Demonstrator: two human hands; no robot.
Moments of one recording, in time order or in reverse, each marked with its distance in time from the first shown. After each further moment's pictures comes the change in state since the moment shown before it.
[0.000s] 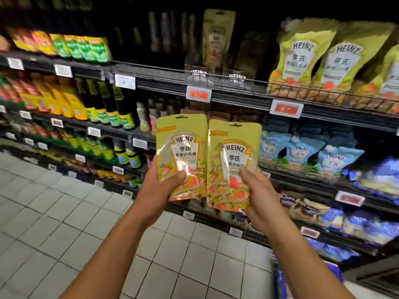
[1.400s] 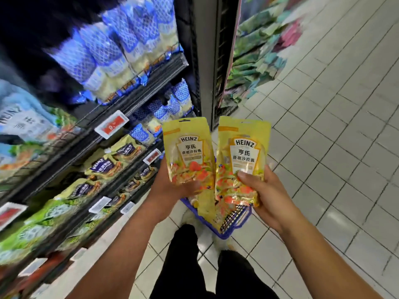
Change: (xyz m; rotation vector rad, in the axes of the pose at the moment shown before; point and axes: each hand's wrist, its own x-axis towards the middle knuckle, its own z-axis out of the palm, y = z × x) left_hand -0.026 -0.318 0.493 0.160 -1.106 -0.691; right_hand -0.241 0.026 -0.459 0.463 0.973 -0.151
